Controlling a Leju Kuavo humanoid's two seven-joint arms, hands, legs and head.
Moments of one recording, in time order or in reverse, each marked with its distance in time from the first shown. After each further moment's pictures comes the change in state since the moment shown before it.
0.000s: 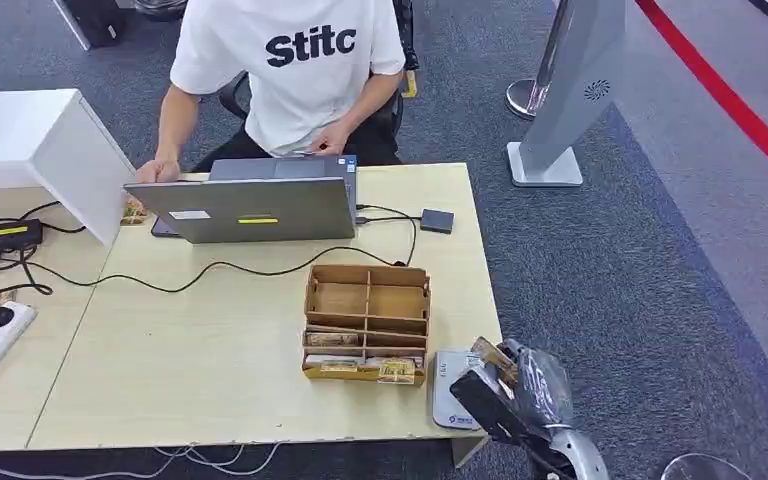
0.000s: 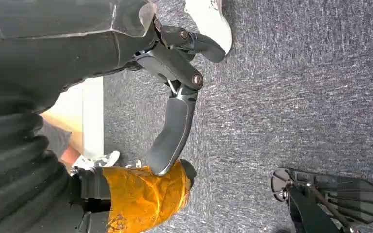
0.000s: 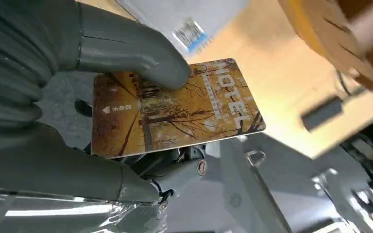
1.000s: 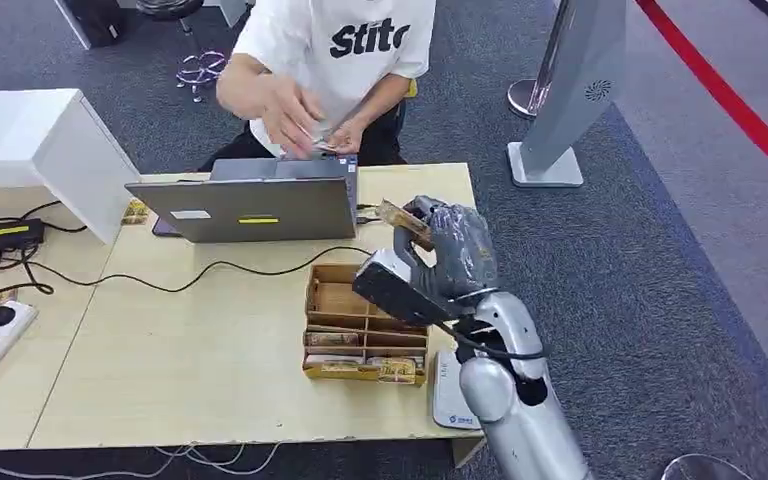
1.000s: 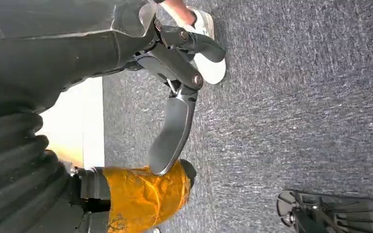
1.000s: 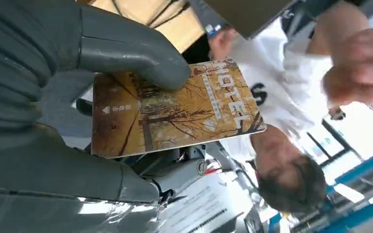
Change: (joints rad) left arm -0.006 0.040 -0.045 0.003 -0.061 -0.010 -0.003; right arm -0.461 0.038 0.301 -0.006 -0.060 -0.026 0.047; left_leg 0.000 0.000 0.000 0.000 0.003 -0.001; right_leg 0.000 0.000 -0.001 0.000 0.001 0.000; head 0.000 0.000
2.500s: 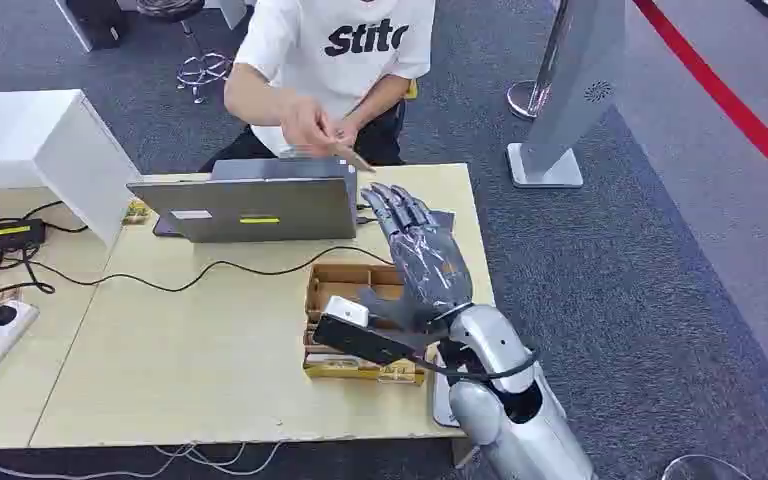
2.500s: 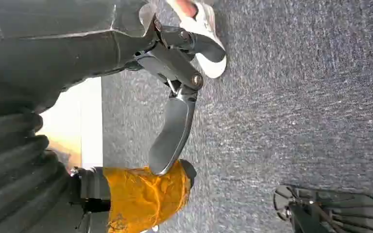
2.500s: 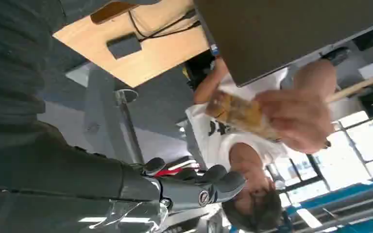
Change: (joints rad) left arm -0.003 -0.002 0.032 -0.013 -0.008 -0.014 -0.006; right arm -0.077 -0.076 0.162 0.033 0.092 0.102 0.080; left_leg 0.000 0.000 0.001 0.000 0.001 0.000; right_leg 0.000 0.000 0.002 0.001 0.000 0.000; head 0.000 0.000
